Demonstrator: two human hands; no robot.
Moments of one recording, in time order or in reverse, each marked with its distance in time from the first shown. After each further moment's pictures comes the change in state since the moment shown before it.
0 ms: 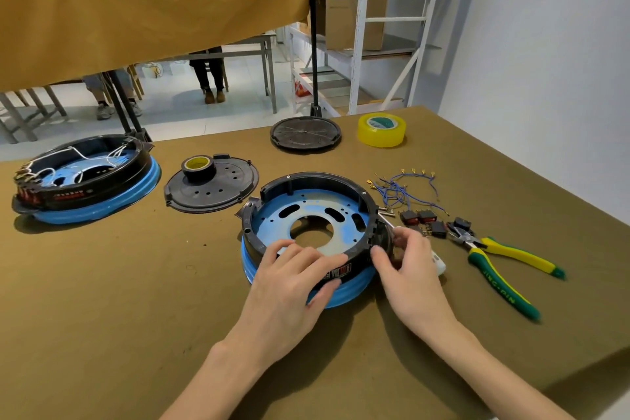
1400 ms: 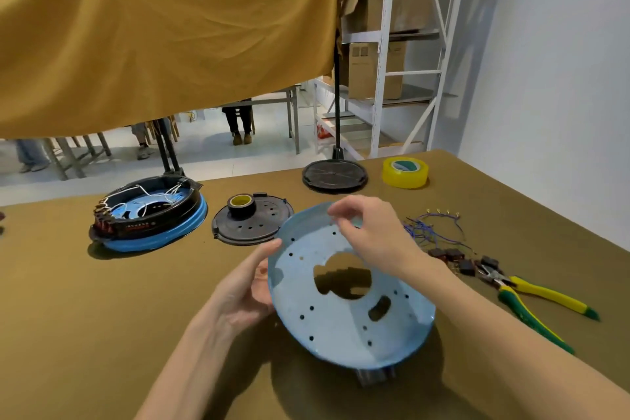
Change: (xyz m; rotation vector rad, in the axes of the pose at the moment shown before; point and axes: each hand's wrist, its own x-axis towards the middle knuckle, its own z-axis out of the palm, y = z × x) left_hand 0.019 -0.066 -0.086 -1.542 0.031 -1.329; right_hand 0.049 -0.130 0.026 -0.123 -0.193 -0.508
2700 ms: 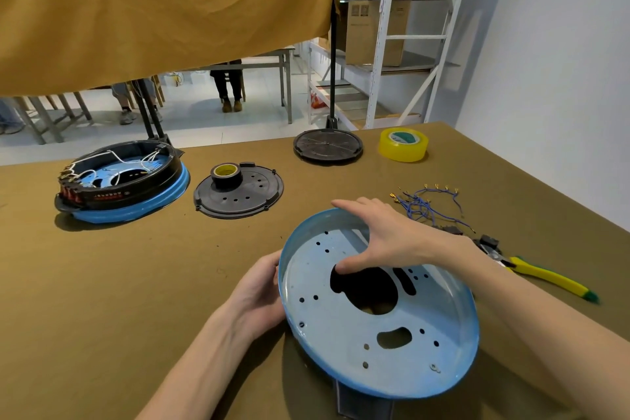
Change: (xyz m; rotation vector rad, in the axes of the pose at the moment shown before) left_hand 0.023 -0.047 0.019 -0.112 -0.129 -0.170; right_hand -0.003 0.060 -0.013 -0.349 -0.577 0.048
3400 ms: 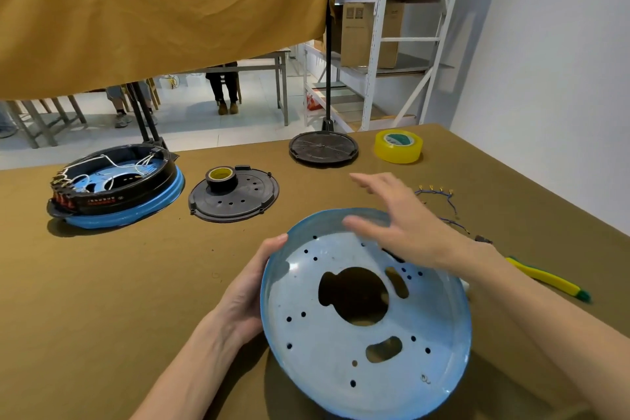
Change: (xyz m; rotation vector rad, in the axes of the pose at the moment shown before) left_hand -0.004 0.004 -0.015 0.202 -0.088 0.109; right_hand -0.021 0.003 -0.011 0.154 0.364 -0.062
